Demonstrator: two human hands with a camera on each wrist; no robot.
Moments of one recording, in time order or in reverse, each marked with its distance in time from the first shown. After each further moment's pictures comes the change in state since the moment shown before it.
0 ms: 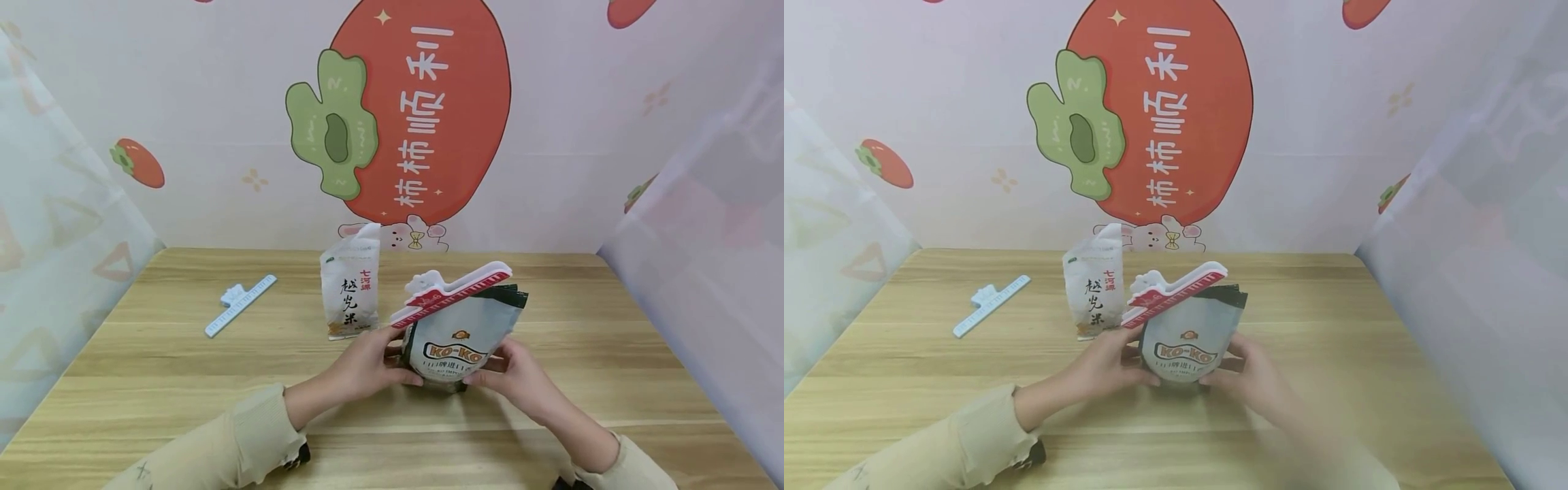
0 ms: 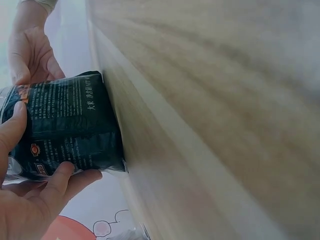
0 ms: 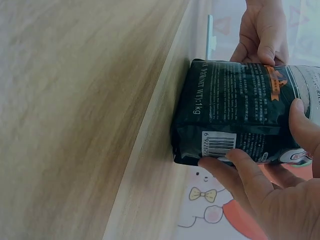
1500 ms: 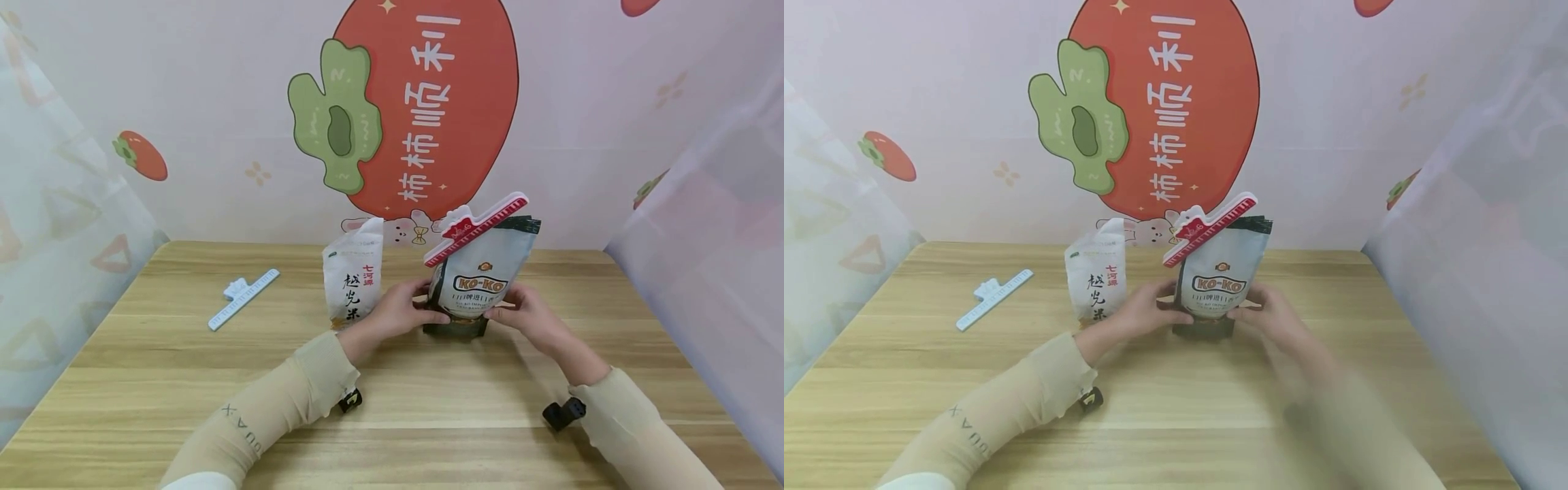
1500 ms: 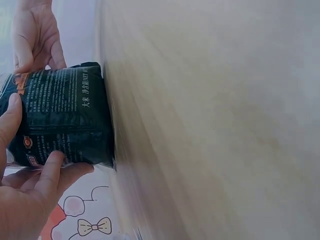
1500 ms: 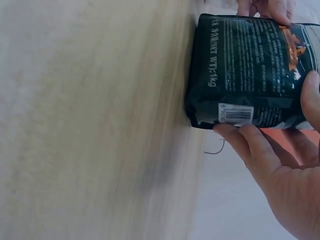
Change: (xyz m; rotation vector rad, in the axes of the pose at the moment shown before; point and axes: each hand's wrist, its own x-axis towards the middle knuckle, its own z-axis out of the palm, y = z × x) left_hand 0.089 -0.011 0.004 -0.090 0.014 -0.180; right_hand 0.071 0.026 -0.063 -0.086 -0.016 -0.038
